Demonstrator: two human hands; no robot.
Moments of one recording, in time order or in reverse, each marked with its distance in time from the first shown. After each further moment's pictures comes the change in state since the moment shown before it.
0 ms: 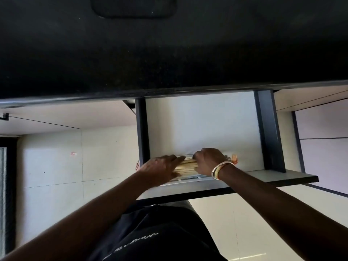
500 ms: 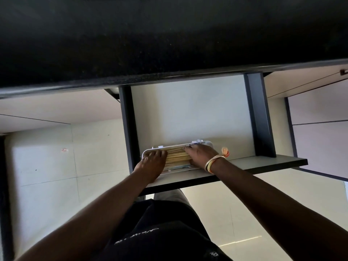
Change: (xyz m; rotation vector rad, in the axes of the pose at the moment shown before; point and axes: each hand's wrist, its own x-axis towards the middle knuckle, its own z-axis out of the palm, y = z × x) left_hand 0.013 0.006 0.061 0.432 -0.201 -0.183; right_hand 0.015 0.026 0.064 -0.045 0.130 -0.095
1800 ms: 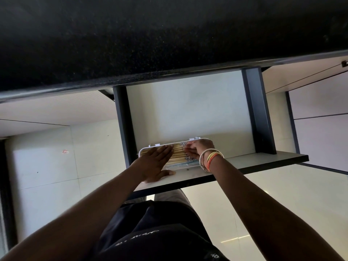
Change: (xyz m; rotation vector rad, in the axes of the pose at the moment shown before) left_hand 0.009 -0.015 -0.005 -0.142 -0.157 0.264; right_hand 0.008 -0.009 -0.013 1.941 0.091 0.992
